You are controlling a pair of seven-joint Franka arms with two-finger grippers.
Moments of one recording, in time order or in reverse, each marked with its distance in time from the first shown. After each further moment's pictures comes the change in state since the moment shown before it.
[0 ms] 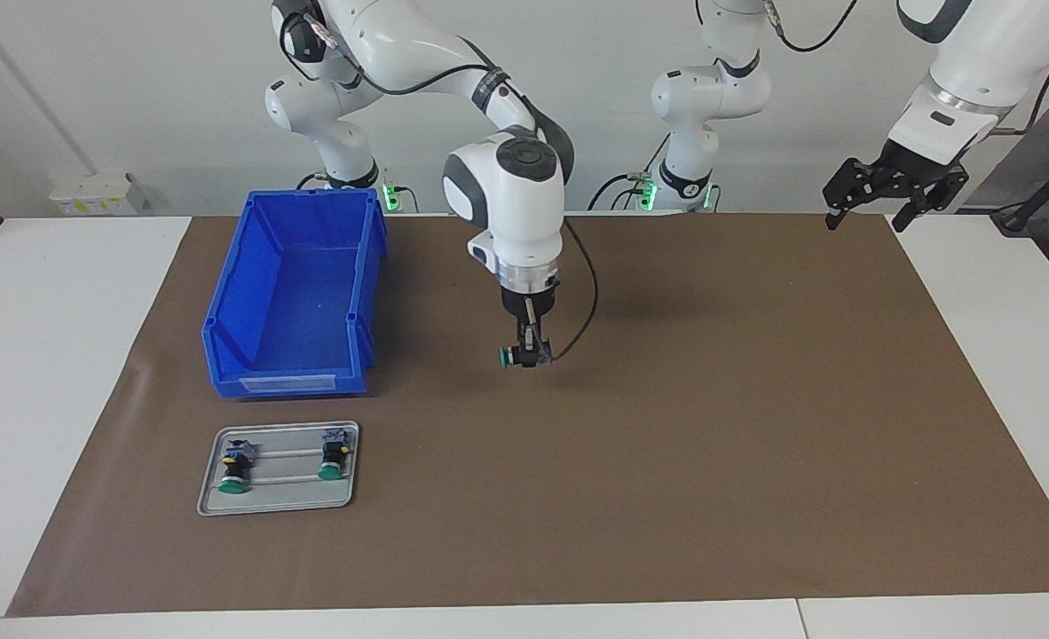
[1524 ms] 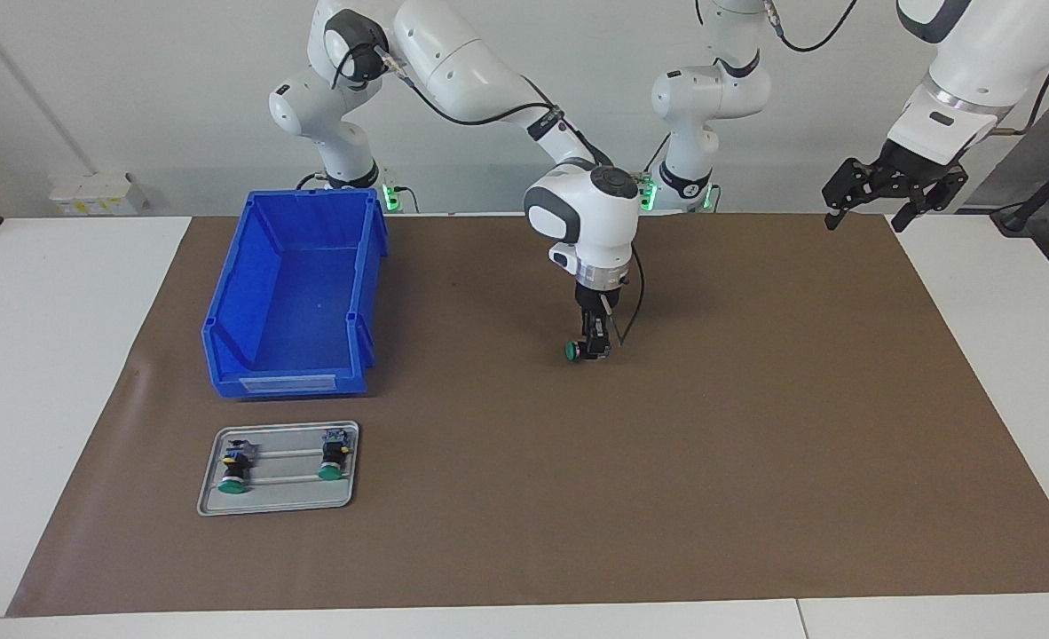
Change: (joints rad) left arm -0.001 0.000 -0.006 0.000 0.000 0.001 0.000; right arm 0.169 0.129 -0.004 -0.081 -0.077 0.222 0.083
